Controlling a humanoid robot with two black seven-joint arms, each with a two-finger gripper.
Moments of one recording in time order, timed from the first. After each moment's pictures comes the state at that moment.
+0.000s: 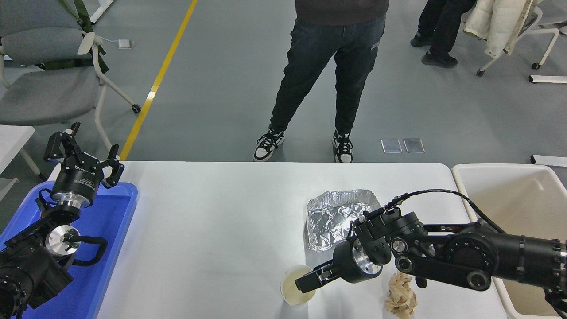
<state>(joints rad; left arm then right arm) -0.65 0.37 -0.67 -0.24 -0.07 -0.64 -0.64 0.93 -0.33 0.02 1.36 -1.37 0.42 -0.19</state>
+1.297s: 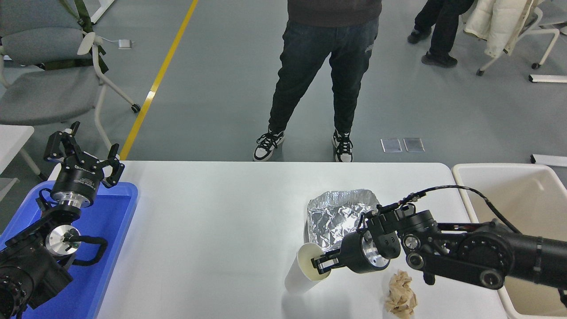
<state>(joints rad) -0.65 0.37 -0.67 -0.24 -0.07 -0.65 -0.64 1.04 -0.50 0.08 1.49 -1.22 0.41 -0.20</state>
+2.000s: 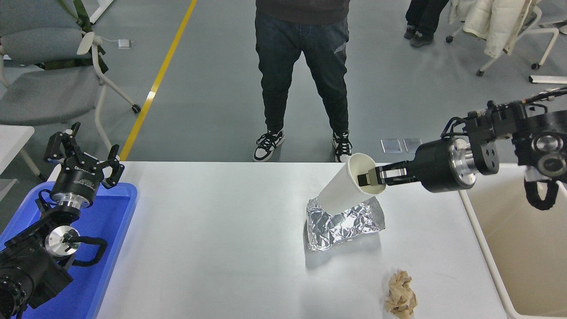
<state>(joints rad) -0.65 0.37 -0.67 -0.24 -0.07 -0.65 -0.64 1.30 -0.97 0.19 1.70 -0.91 0.52 -0.19</state>
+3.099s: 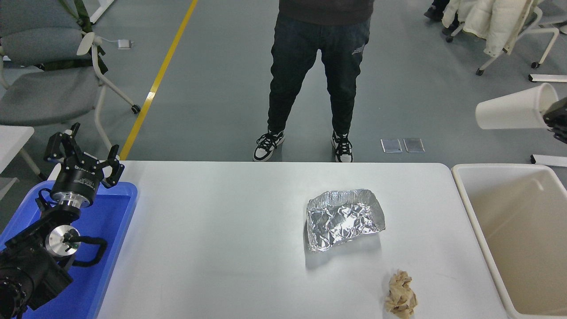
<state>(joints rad) -0.65 0.37 -0.67 -0.24 -0.07 -0.64 -0.64 0.84 -1.18 0.52 0.98 -0.71 0.50 0.21</state>
